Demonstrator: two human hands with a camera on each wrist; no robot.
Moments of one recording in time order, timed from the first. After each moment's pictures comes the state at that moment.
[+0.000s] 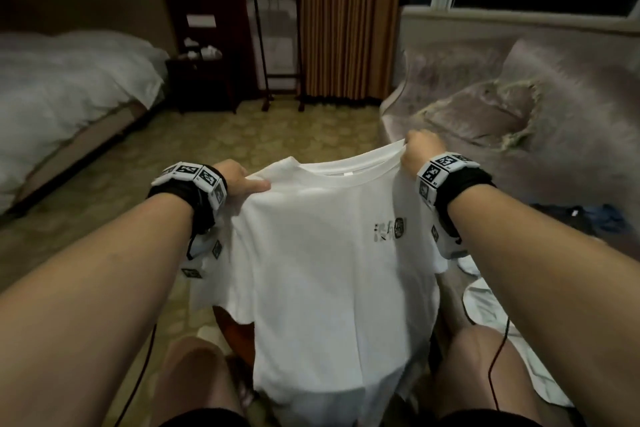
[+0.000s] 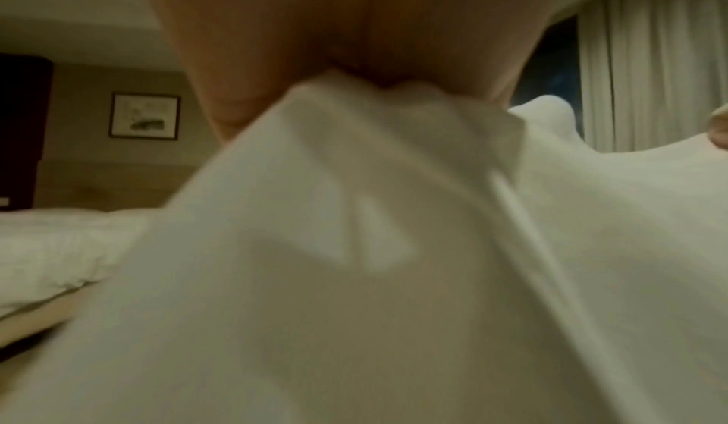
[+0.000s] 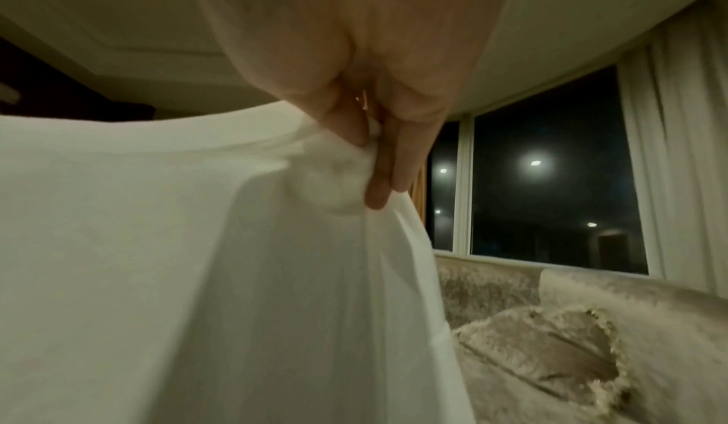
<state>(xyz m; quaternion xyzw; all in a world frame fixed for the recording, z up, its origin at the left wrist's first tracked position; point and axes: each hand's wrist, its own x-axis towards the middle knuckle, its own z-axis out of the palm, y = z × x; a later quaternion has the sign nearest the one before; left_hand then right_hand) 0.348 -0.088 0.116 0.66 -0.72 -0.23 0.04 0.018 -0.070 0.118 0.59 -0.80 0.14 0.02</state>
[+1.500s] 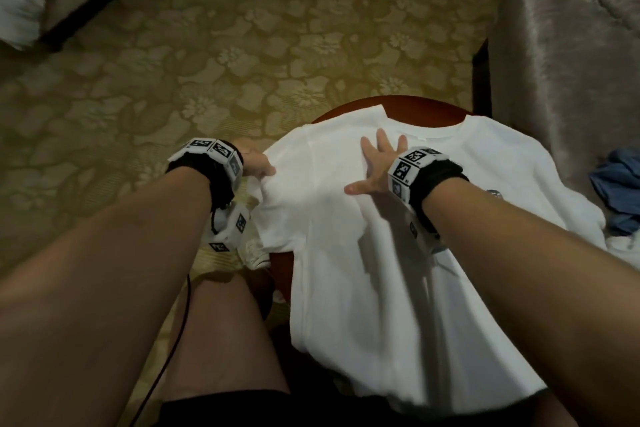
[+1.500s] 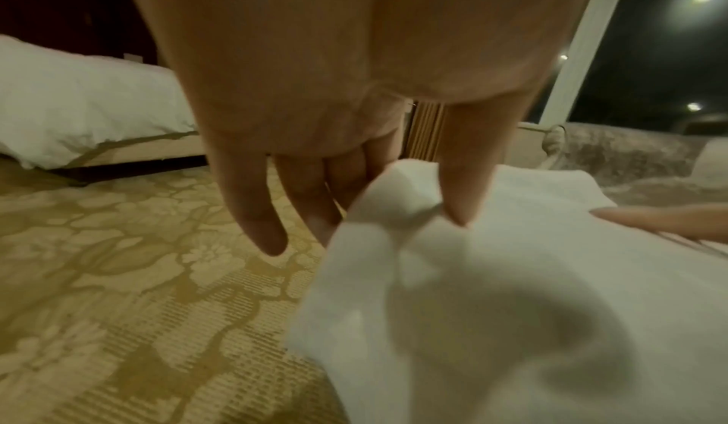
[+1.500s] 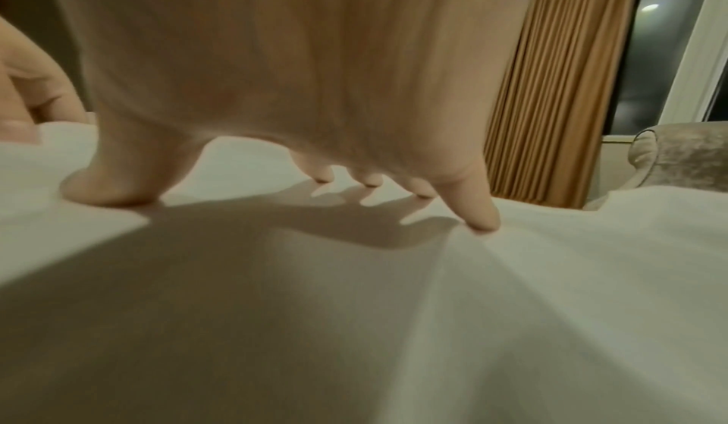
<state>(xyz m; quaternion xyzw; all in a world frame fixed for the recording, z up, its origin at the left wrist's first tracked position) 0.463 -0.185 -0.097 0.74 -0.54 -0.39 -0.06 0.213 -0.185 -0.109 0.70 -0.64 -0.24 -0.20</state>
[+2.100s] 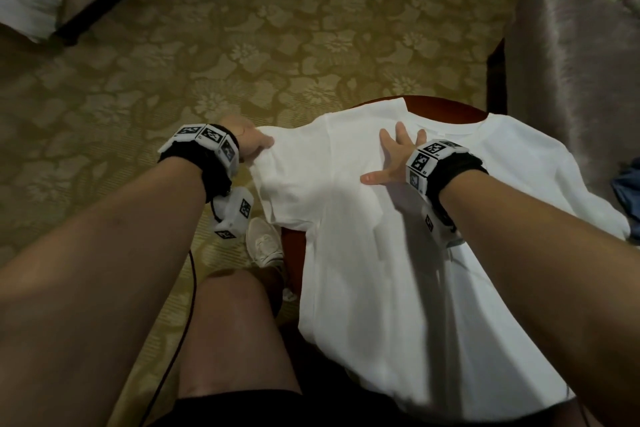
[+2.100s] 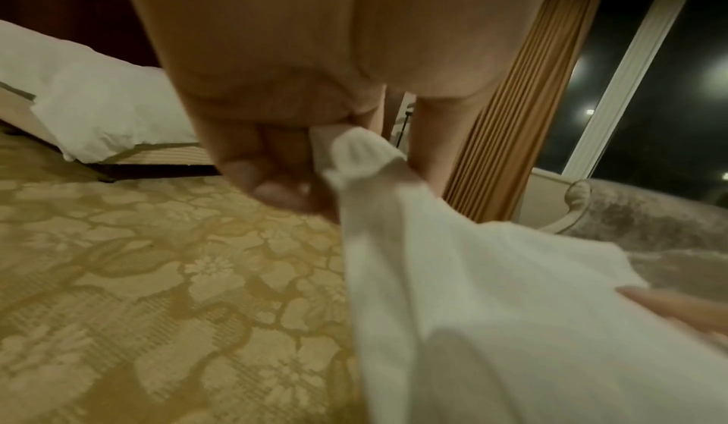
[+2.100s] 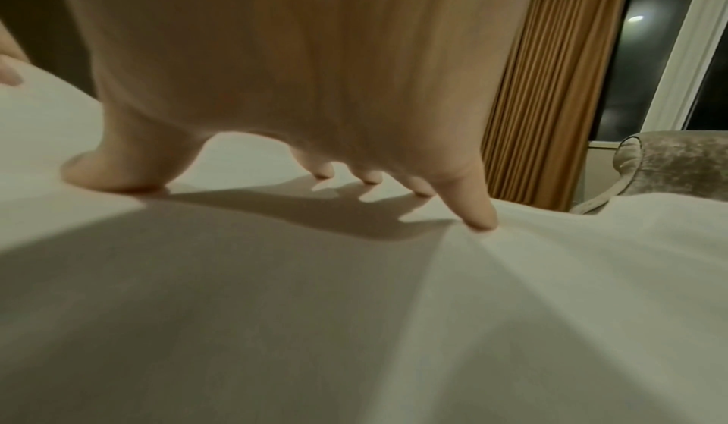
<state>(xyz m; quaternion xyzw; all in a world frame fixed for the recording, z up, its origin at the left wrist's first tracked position) 0.487 -0.186 -0.070 0.78 -0.51 -0.37 0.04 0.213 -0.204 -0.112 0.69 -0.65 -0.24 -0.21</state>
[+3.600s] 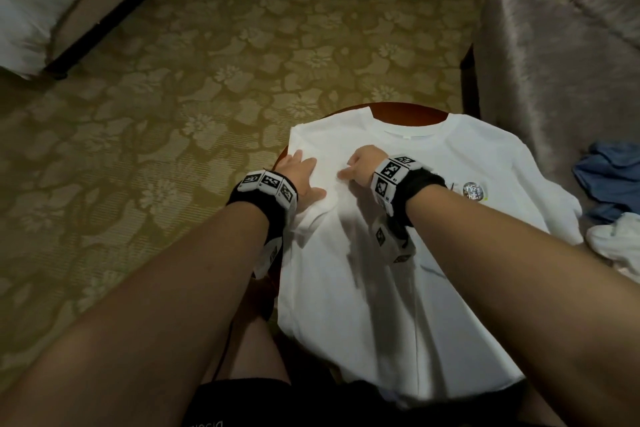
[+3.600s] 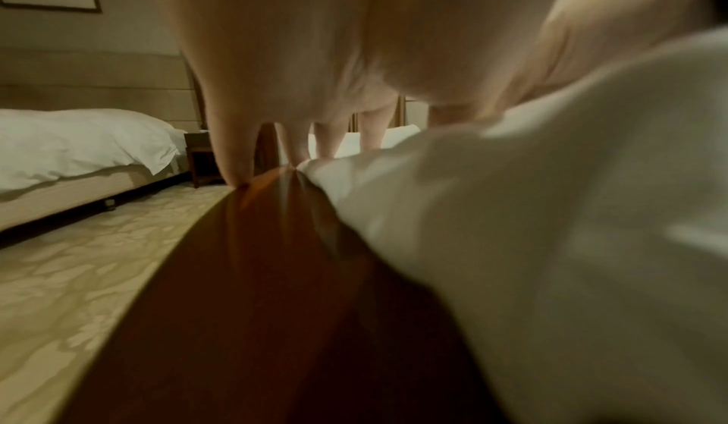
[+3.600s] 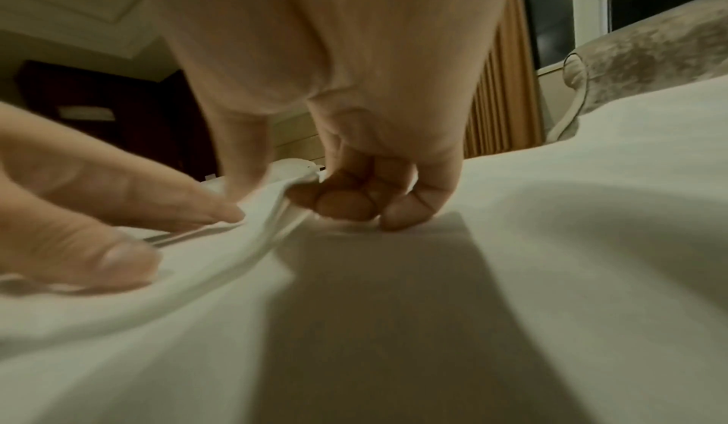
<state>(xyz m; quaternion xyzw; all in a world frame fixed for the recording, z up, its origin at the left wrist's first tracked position) 0.385 -0.154 -0.112 0.64 -0.73 -0.24 -0.09 0.222 -0.175 -0.095 0.64 -0.69 -0.01 -0.34</state>
